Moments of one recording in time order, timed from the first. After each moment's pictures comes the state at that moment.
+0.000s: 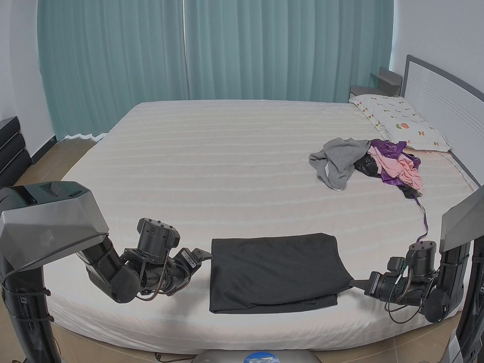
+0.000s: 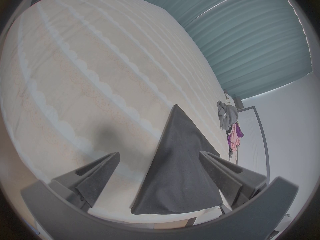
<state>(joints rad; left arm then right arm) -0.43 2.19 -0.68 -0.74 -0.06 -1.10 0.18 2.25 -0.09 -1.51 0.35 0.62</state>
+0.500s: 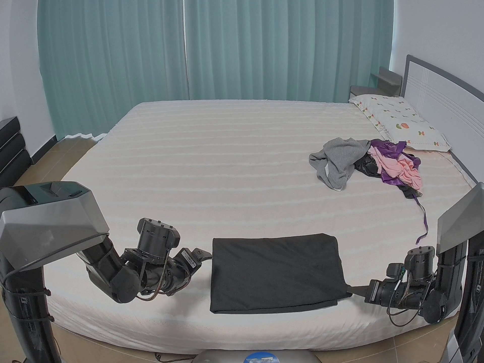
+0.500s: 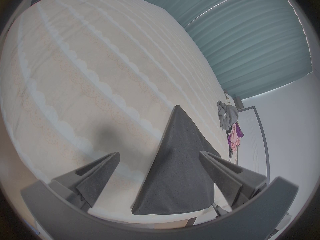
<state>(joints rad) -0.43 2.19 -0.68 -0.74 -0.06 -1.10 0.15 2.30 -0.08 -1.51 0.37 0.51</state>
